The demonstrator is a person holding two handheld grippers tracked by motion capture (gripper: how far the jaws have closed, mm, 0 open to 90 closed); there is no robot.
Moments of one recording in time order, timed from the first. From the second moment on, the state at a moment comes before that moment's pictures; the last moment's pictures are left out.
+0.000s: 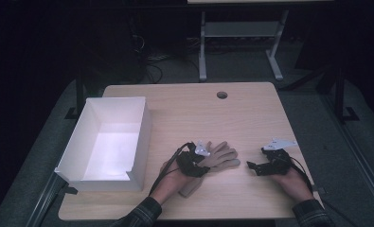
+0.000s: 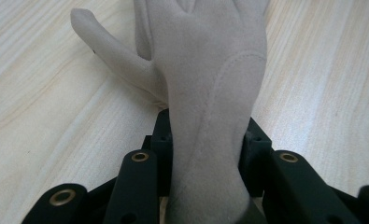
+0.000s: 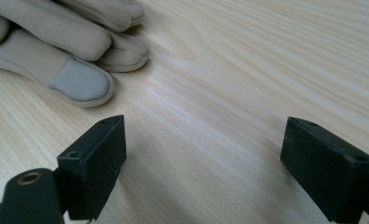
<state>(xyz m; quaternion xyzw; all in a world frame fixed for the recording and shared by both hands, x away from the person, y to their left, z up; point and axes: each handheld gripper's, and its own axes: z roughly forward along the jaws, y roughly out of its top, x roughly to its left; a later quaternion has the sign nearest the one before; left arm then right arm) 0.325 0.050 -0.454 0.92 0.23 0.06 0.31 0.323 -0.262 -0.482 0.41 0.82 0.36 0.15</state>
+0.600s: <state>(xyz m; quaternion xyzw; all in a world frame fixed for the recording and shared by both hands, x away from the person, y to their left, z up) 0.333 0.072 -0.403 0.90 0.28 0.04 0.35 0.323 -0.262 -0.482 0.41 0.82 0.36 0.15</state>
